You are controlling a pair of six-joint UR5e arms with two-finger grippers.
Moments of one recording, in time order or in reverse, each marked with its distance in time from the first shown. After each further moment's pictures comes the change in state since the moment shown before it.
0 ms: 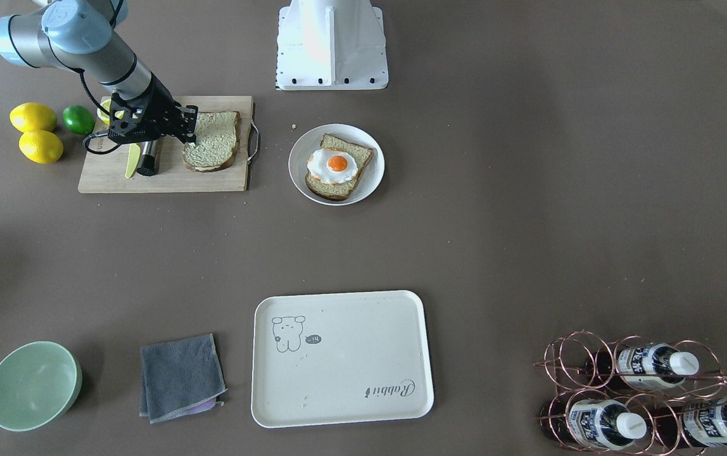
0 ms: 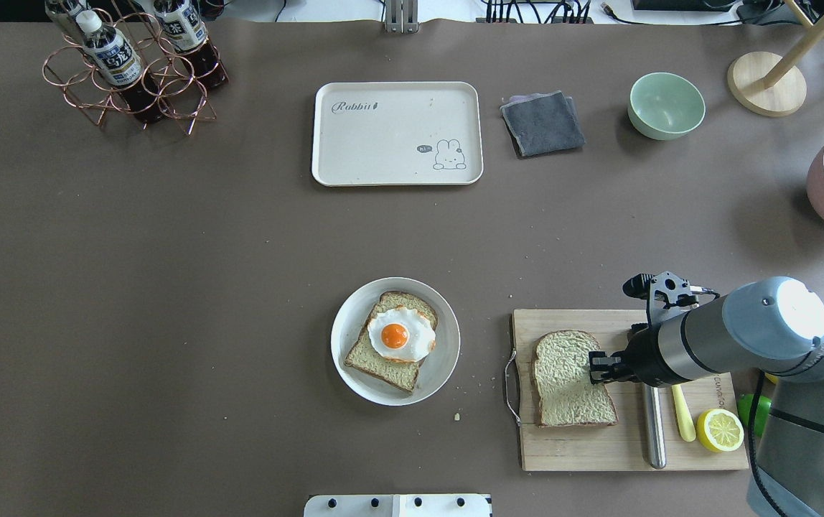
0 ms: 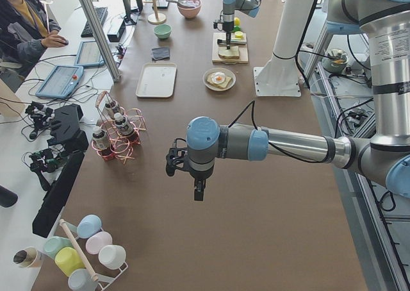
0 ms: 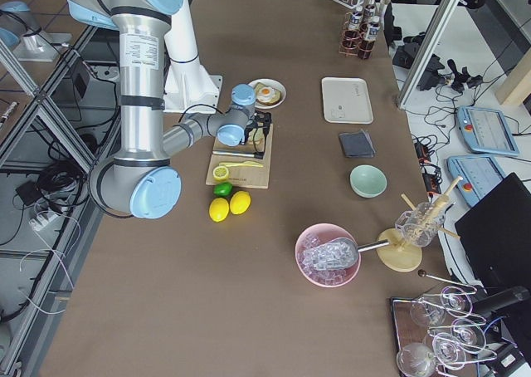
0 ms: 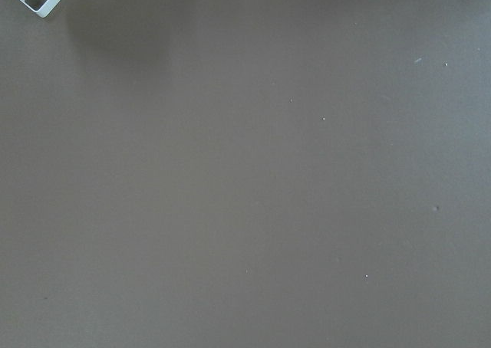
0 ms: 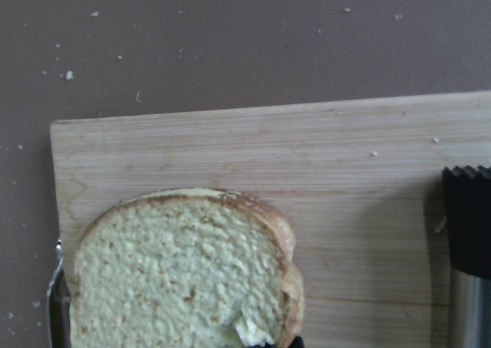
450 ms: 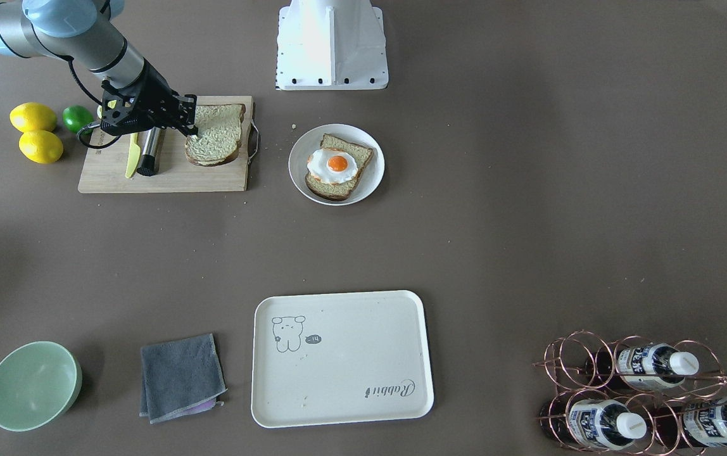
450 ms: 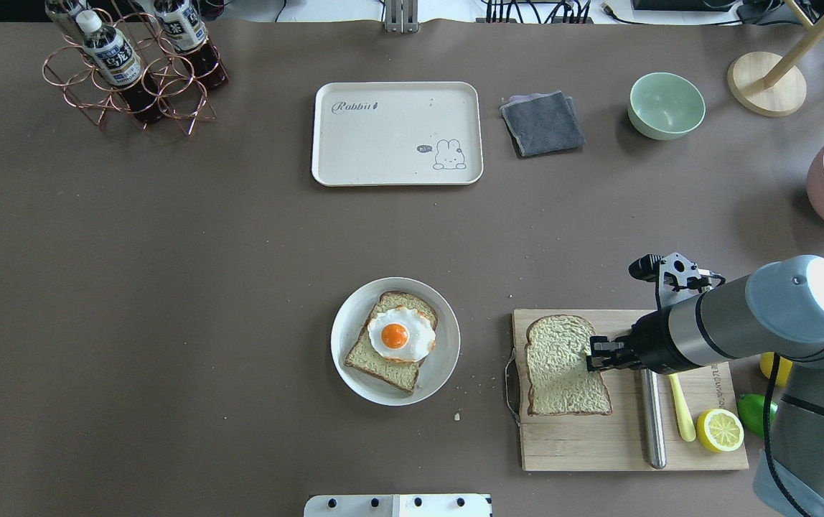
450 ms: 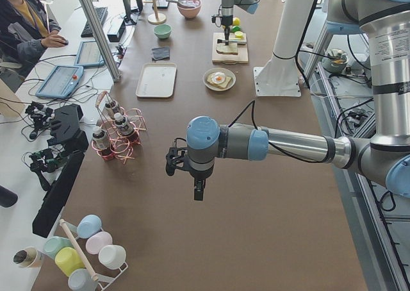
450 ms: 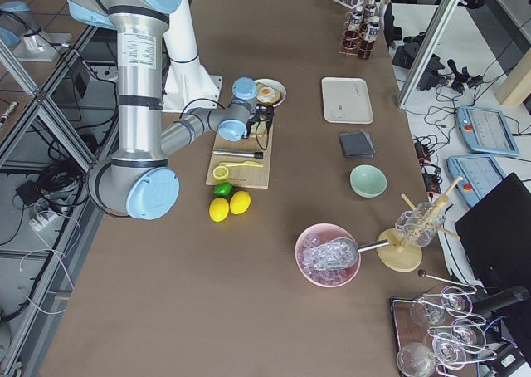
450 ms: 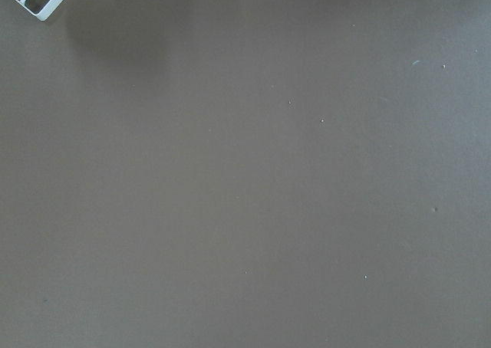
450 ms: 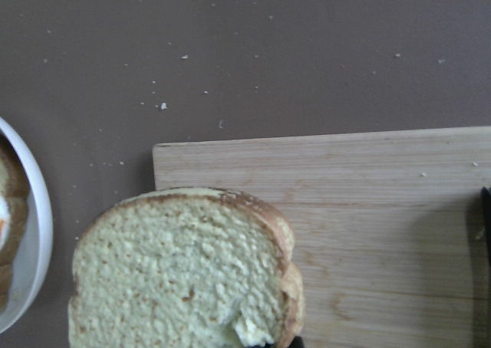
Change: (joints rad) left arm 0.000 0.001 -0.001 -0.001 -0.001 0.000; right arm 0.051 0.032 0.056 -0.001 0.055 0.005
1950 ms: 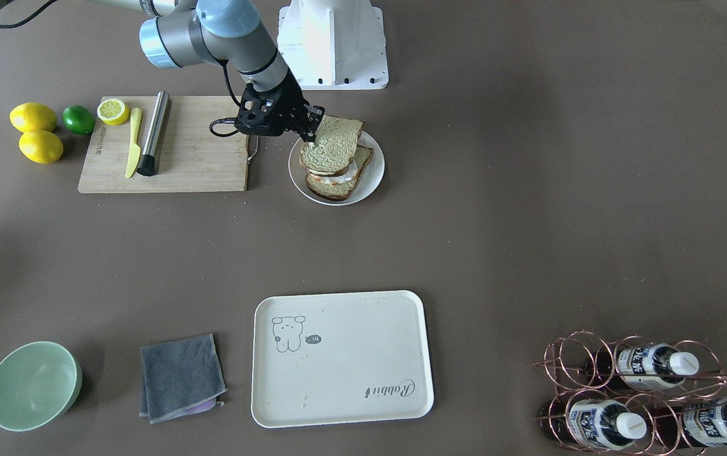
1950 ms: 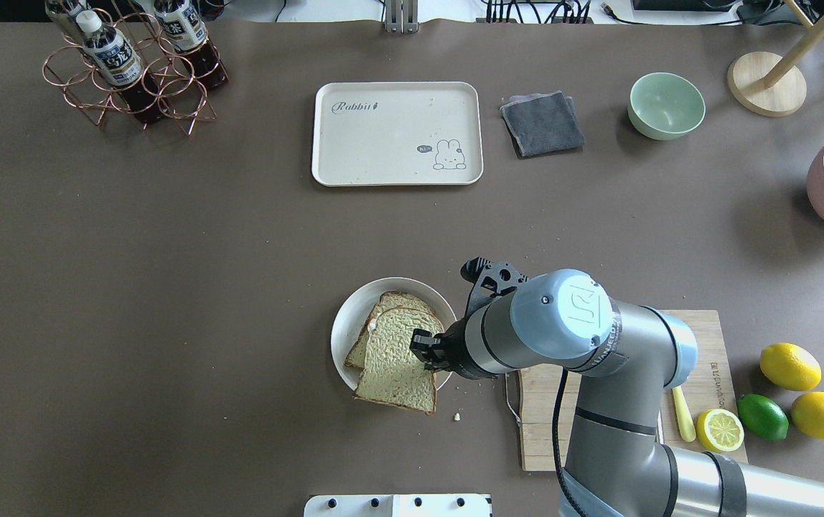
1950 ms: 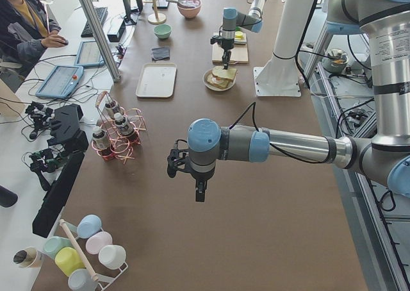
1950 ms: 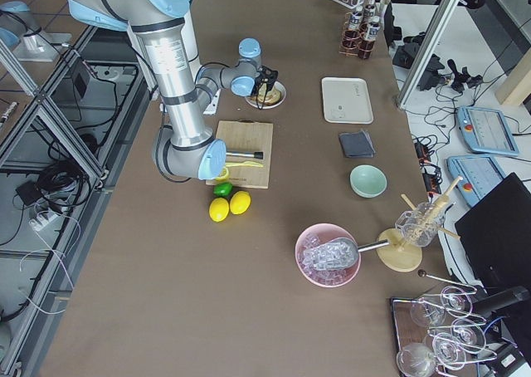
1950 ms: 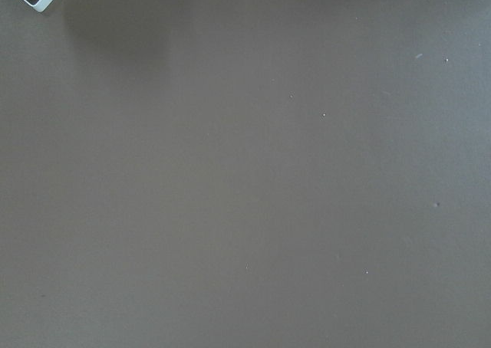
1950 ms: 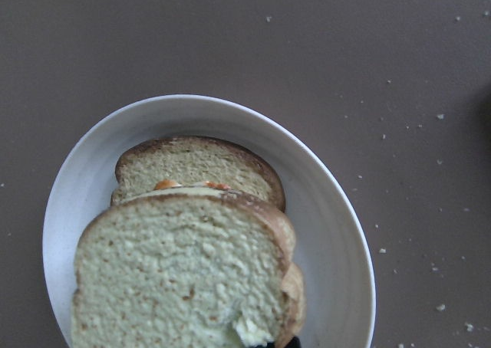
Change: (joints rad) left arm 0.001 0.009 0.003 -0.005 -0.005 0.006; right arm -0.169 0.473 -0.213 -0.217 -0.217 0.398
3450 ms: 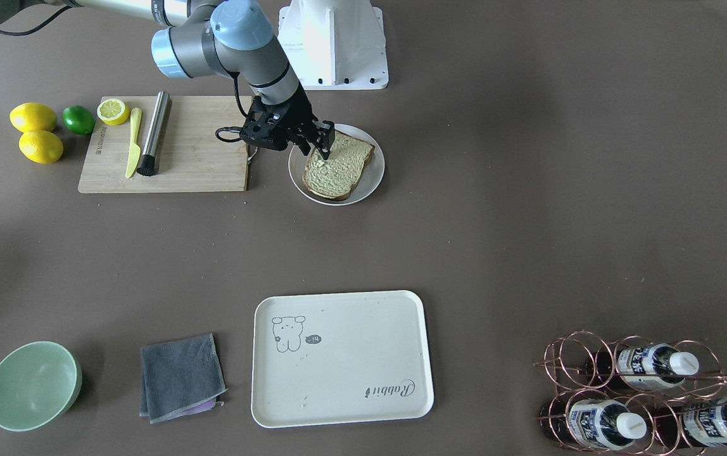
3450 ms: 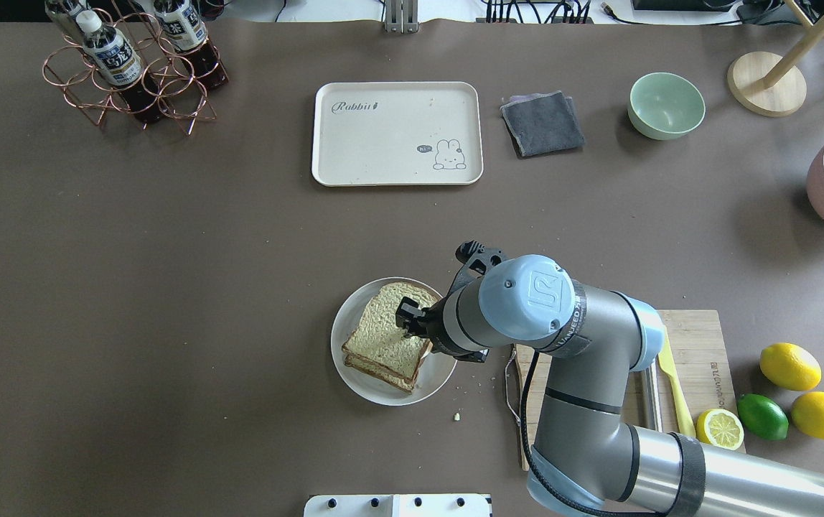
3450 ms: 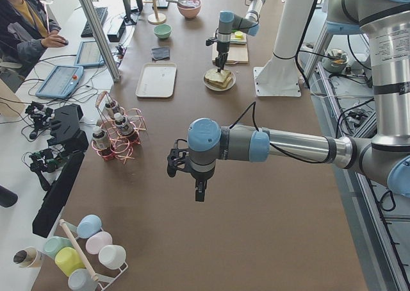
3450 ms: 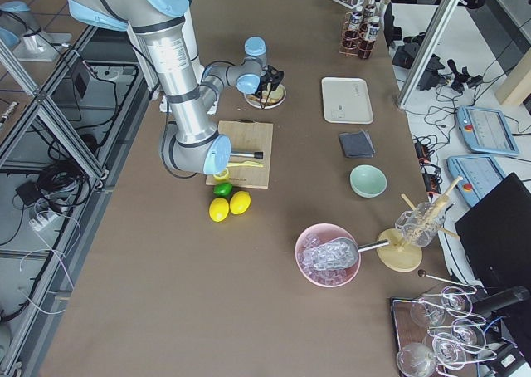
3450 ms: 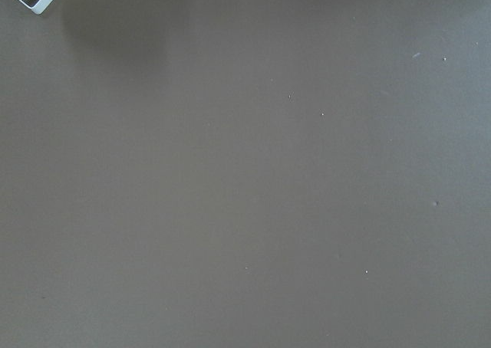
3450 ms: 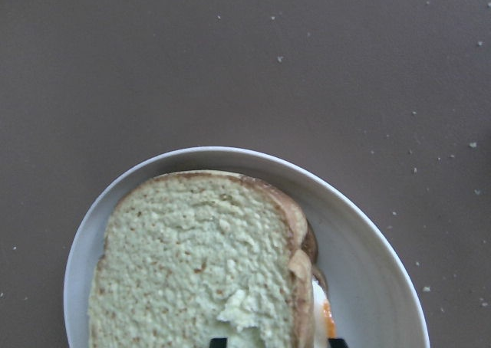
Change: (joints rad) left arm 0.000 -0.001 -0.002 0.000 0.001 0.003; right arm 0.022 0.051 -0.059 -0.007 -0.012 0.068
